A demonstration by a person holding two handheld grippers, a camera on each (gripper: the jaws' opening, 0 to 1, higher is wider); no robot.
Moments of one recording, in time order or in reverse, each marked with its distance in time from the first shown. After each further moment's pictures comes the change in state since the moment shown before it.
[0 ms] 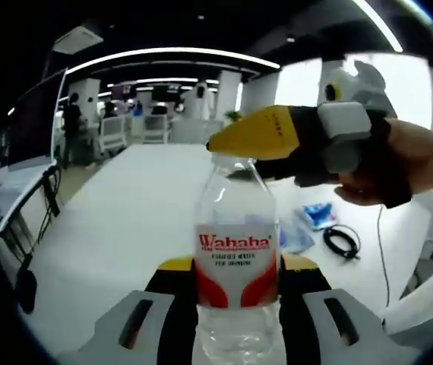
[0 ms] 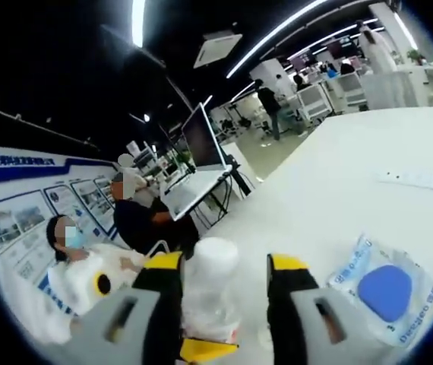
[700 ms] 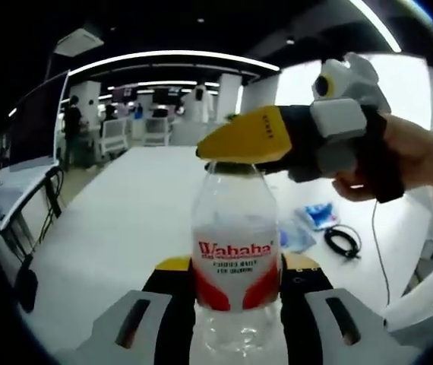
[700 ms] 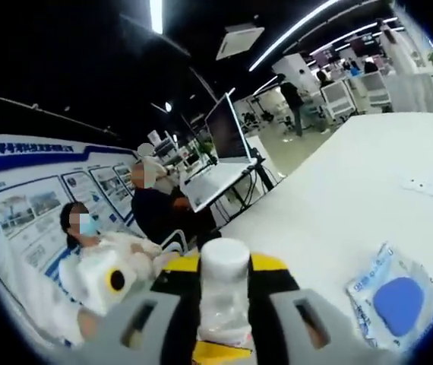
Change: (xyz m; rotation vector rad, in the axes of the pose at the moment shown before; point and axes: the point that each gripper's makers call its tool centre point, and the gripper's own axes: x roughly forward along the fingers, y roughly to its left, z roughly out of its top) left arm -0.005 0.003 0.000 -0.047 -0.031 -0.011; right arm 0.010 0.031 -0.006 -0.098 0.059 0.126
